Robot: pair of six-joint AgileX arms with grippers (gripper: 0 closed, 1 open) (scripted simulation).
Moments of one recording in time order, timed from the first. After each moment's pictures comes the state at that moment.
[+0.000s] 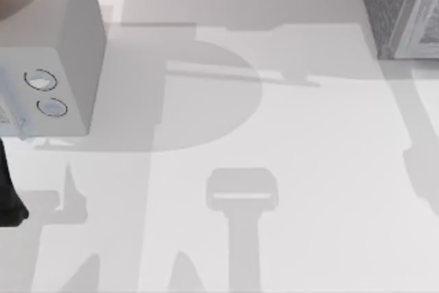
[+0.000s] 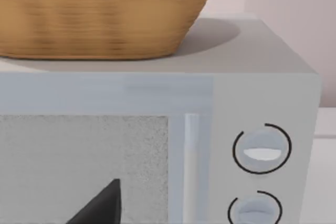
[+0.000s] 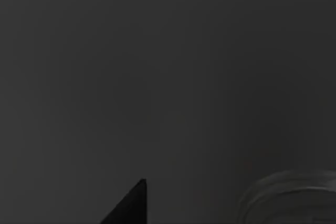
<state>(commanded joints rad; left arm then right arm) 0.00 0.00 0.00 0.00 0.00 0.00 0.10 2.09 2.77 -0.68 0.12 0.02</state>
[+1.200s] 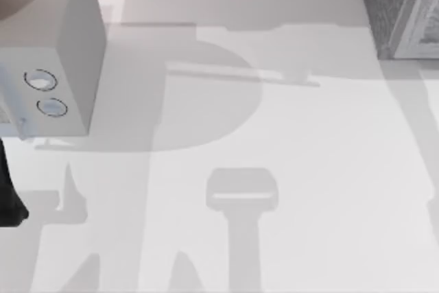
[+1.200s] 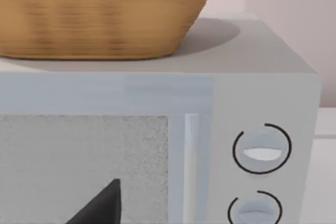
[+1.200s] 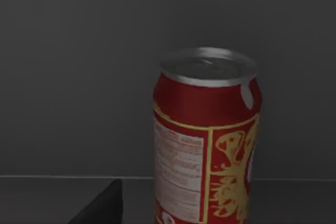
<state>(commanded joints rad) 0.00 0.00 0.00 0.00 0.00 0.00 0.08 1.59 2.09 -0.52 0.09 0.01</state>
